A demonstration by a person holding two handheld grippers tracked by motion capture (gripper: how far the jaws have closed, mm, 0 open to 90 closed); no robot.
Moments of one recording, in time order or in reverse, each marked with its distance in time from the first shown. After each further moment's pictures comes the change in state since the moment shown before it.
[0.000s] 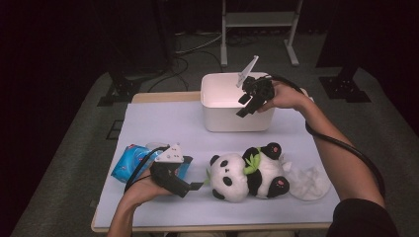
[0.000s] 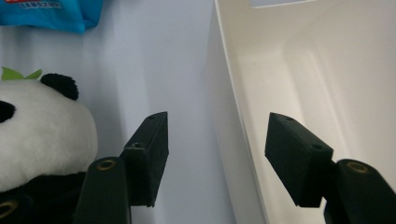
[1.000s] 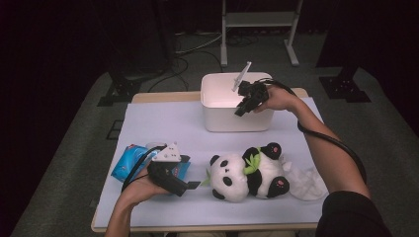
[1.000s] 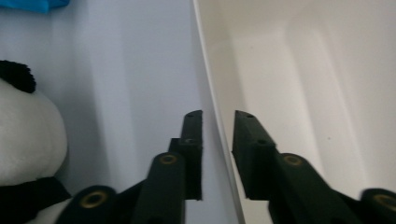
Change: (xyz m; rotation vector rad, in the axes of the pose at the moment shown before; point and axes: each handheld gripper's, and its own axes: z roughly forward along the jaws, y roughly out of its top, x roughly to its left) left arm 0.004 -0.002 -0.005 0.007 0.013 0.003; right arm -0.016 -0.005 0.033 0.058 0.019 0.018
